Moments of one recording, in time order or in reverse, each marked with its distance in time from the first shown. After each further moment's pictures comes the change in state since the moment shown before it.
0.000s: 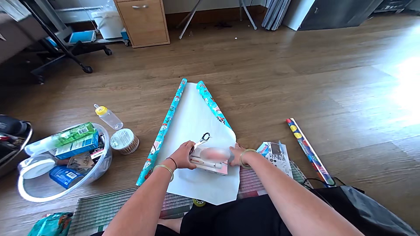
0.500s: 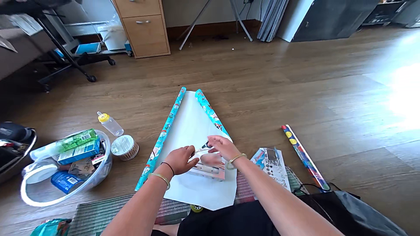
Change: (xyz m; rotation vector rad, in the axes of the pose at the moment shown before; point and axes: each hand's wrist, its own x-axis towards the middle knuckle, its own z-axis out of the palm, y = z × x) left_hand -0.037 0.052 -0.041 0.227 -0.001 0.055; right_hand -0.072 -0.057 -0.028 1.164 0.337 -0.433
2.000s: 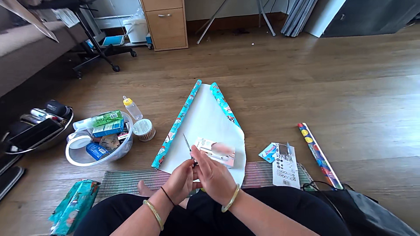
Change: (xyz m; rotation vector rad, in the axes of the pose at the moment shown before) left_hand -0.136 0.092 0.029 -1.797 0.230 -0.398; right_hand -0.116 0.012 0.107 -0.713 0.306 -1.200
